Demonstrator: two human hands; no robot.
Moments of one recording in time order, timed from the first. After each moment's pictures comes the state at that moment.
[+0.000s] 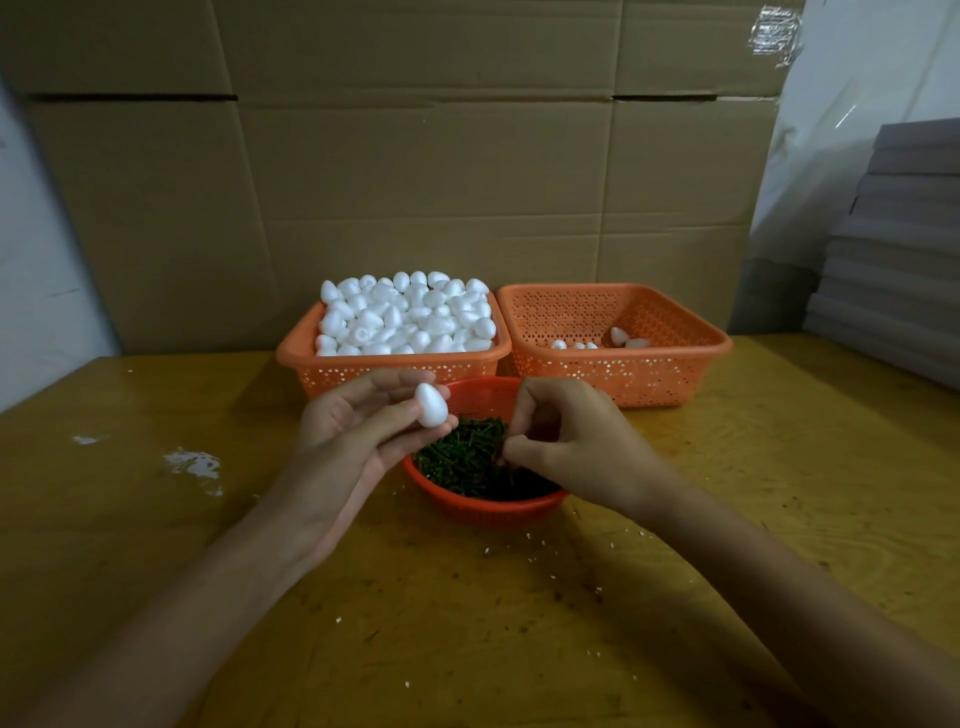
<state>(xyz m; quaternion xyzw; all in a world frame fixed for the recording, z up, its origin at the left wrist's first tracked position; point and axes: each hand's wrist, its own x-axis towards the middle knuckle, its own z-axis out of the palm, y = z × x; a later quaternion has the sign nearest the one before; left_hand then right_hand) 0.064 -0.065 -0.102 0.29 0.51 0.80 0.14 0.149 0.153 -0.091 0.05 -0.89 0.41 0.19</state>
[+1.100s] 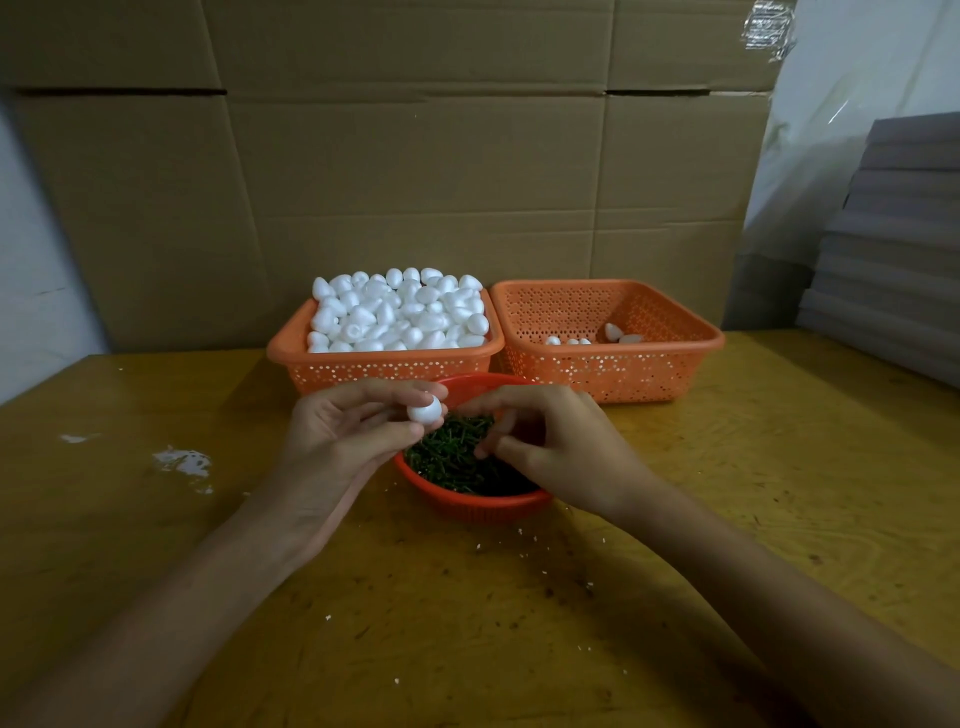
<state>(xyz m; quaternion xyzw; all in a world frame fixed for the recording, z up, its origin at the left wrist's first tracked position) 0.069 -0.068 -0.102 0.34 0.56 0.75 0.10 0.147 0.147 -0.094 0.06 -0.93 0.31 0.20</state>
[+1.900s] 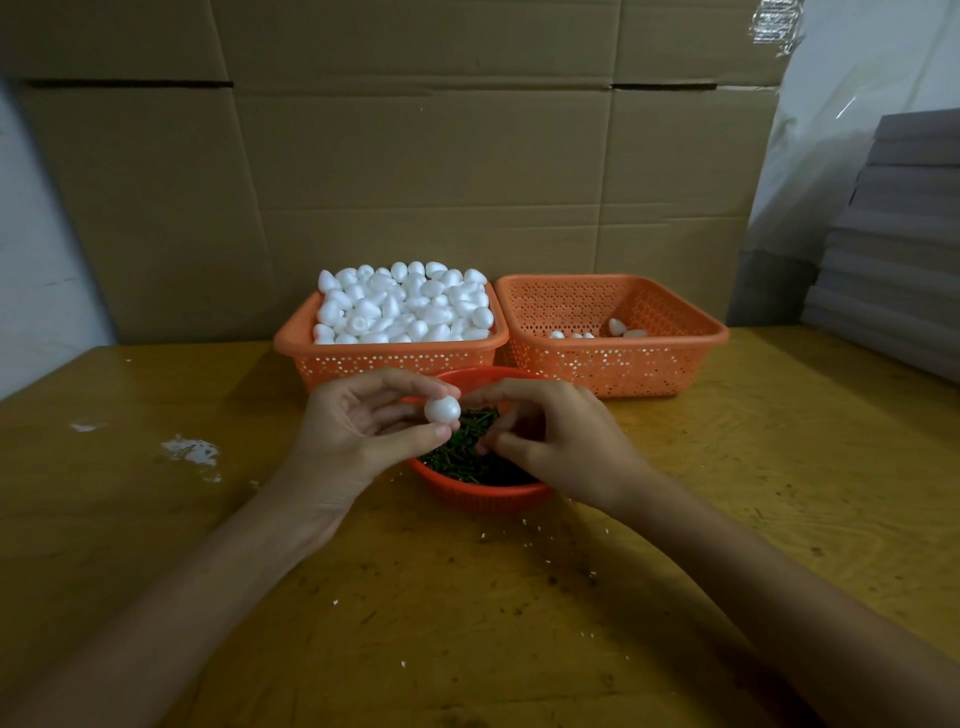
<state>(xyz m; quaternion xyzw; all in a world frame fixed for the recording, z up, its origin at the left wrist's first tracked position) 0.073 -0.066 -0.100 0.37 0.60 0.71 0.07 0.146 0.144 -0.097 0.06 -0.93 0.29 0.20</state>
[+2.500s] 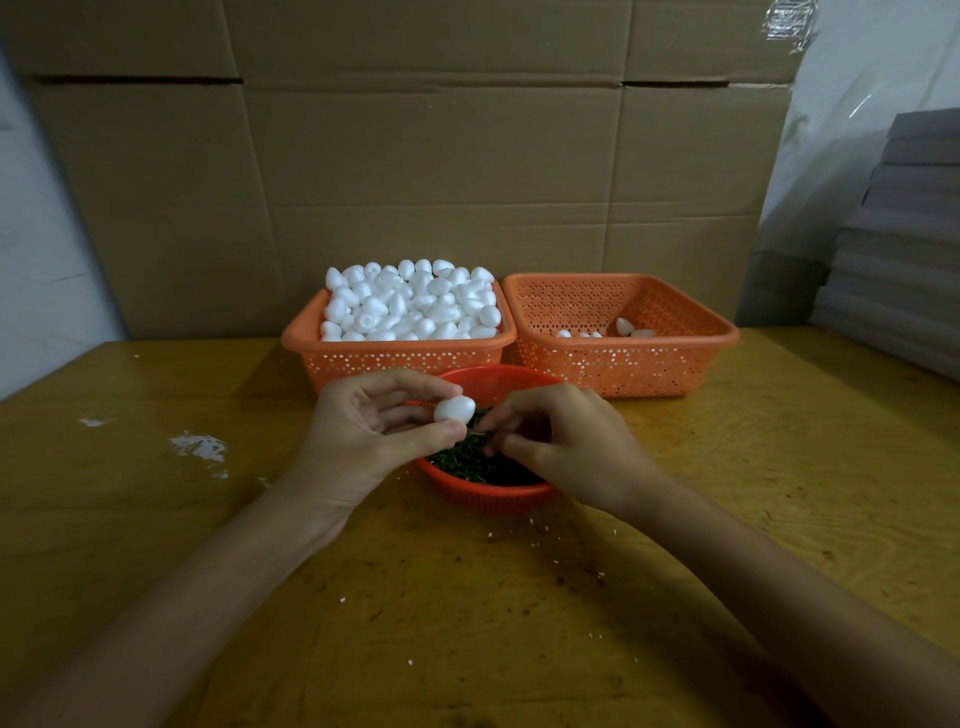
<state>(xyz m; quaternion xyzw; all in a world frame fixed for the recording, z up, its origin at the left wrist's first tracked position) 0.071 -0.065 -0.102 0.36 0.63 0.69 0.05 0.145 0.144 -0.099 0.03 -0.94 0.27 0.19</state>
